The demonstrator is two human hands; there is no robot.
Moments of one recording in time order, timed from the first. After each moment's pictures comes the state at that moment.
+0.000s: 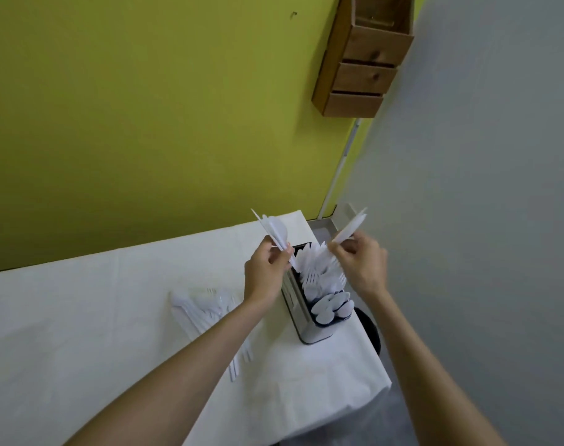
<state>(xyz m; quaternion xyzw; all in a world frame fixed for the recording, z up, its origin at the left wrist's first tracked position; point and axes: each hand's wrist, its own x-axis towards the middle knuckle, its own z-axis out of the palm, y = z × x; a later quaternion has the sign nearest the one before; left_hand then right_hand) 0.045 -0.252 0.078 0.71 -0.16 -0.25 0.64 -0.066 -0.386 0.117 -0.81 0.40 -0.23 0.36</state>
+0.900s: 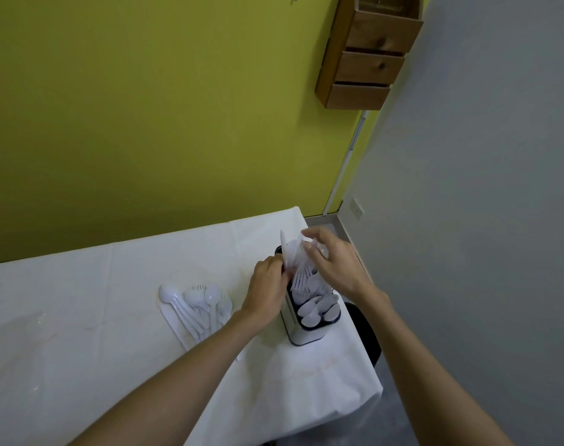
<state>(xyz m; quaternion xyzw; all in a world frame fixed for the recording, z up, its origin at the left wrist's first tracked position) 0.025 -0.276 0.041 0.84 -0.36 -0.12 0.38 -0.061 -0.403 0.104 -0.88 0.24 -0.11 0.38</state>
